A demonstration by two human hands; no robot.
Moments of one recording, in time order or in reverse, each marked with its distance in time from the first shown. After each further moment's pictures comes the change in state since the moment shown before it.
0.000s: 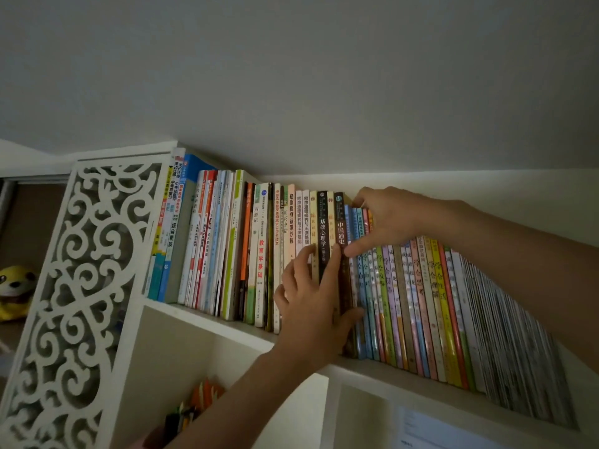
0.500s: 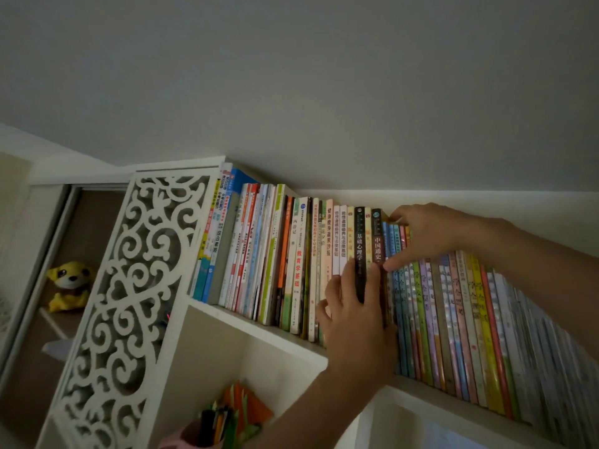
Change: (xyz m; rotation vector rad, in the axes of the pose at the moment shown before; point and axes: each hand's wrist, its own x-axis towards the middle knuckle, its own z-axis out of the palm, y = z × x) left_hand -0.008 0.024 0.001 -0.010 0.030 -0.128; right_hand 0.002 -0.001 -0.005 0.022 0.000 0.026
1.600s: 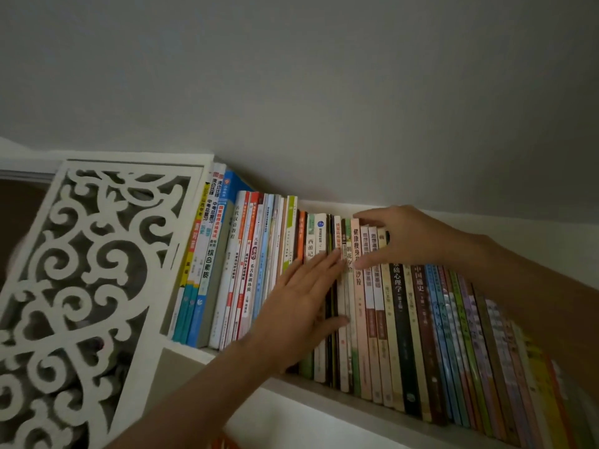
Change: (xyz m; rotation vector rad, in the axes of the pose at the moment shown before) left_hand 0.090 -0.154 -0.051 0.029 0.009 0.603; right_hand 0.050 -0.077 0.001 0.080 0.153 -0.100
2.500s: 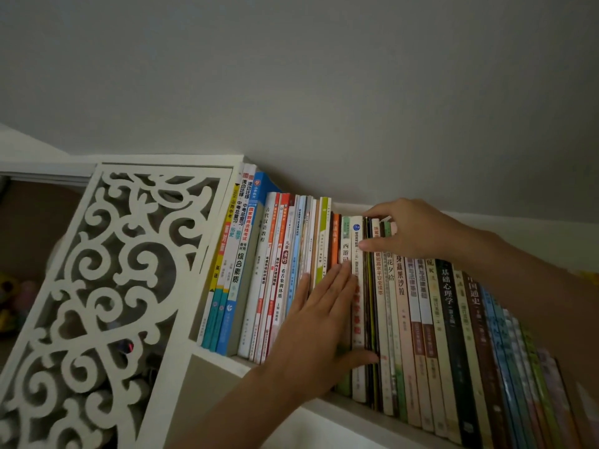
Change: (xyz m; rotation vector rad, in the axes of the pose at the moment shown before) left_hand -0.023 -0.009 0.004 0.019 -0.059 -0.104; right_hand 0.047 -0.021 0.020 -0.016 0.035 0.051
